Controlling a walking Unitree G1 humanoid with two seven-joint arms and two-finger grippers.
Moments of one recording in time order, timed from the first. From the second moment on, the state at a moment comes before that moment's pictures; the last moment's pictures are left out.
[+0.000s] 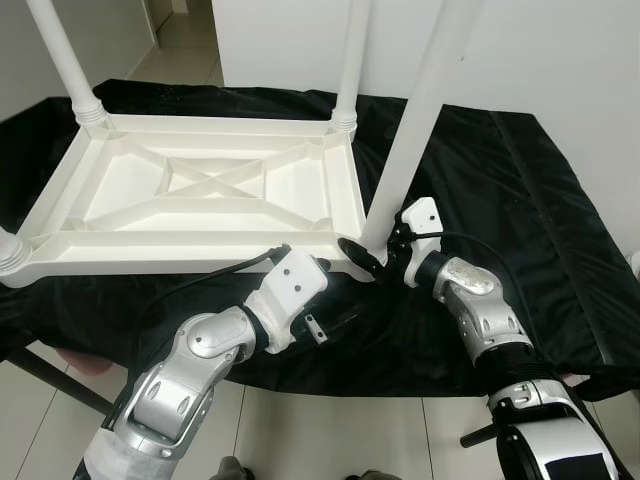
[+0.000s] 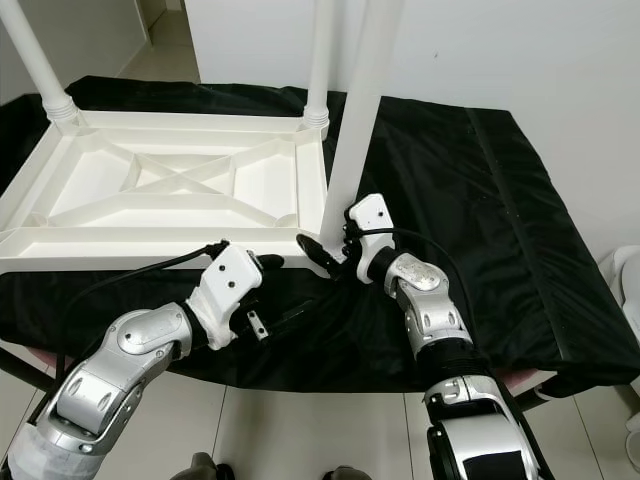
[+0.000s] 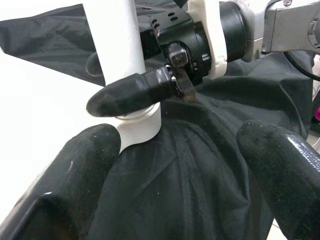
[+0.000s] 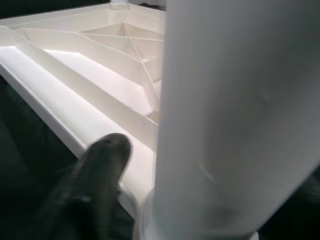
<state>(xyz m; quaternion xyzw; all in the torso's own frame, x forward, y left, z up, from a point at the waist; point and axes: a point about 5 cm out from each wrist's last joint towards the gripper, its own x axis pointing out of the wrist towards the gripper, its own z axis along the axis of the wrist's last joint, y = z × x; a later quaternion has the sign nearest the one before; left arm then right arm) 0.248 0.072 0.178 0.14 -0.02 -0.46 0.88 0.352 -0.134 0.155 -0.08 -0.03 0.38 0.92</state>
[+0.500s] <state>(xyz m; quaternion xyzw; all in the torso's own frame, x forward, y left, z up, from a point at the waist) 0.247 0.073 0.178 0.14 -0.02 -0.46 0.88 0.359 -0.143 0.155 -0.07 -0.03 0.38 0.92</state>
